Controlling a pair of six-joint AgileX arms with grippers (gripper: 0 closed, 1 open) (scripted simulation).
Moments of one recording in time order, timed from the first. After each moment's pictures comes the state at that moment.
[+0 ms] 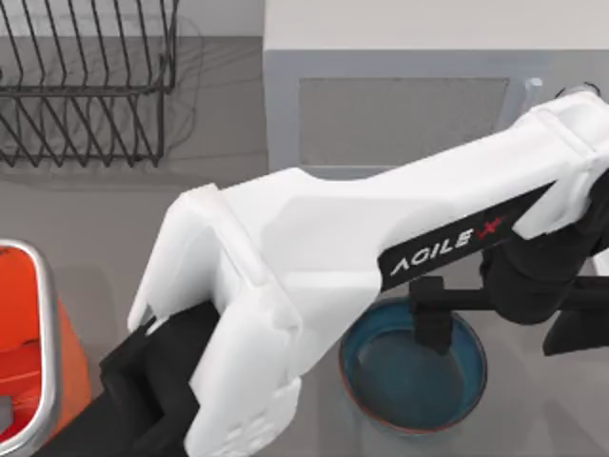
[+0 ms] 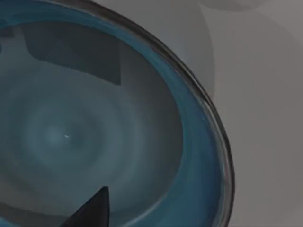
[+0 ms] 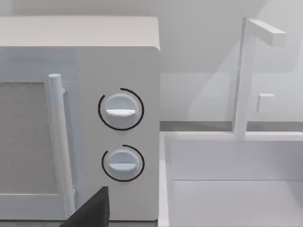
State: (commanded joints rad) left arm -1.09 2.58 2.46 -1.45 0.01 -1.05; right arm 0.00 0.00 0.00 0.00 0.00 0.00
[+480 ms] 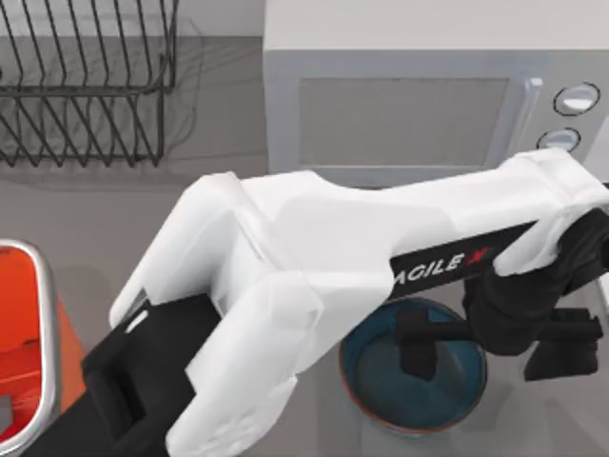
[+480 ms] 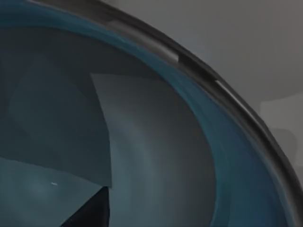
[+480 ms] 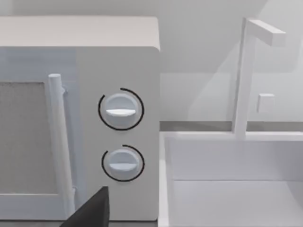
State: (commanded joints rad) left arm -1.09 2.53 2.18 -1.23 0.01 -1.05; right arm 0.00 0.00 0.00 0.00 0.00 0.00
